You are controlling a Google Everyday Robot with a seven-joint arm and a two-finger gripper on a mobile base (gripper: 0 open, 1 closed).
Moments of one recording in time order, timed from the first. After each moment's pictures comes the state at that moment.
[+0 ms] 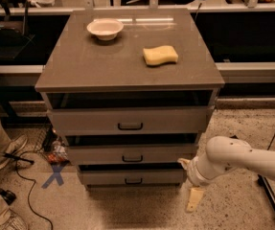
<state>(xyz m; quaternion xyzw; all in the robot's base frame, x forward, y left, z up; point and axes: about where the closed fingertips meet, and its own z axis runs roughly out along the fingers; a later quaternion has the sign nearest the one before) 0.460 -0.181 0.473 -0.68 0.70 0.13 0.15</state>
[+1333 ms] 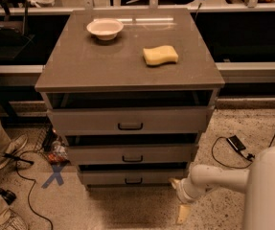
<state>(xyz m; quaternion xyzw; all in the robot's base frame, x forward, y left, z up) 0.469 -0.169 0.278 -0.70 0.68 0.14 0.15</state>
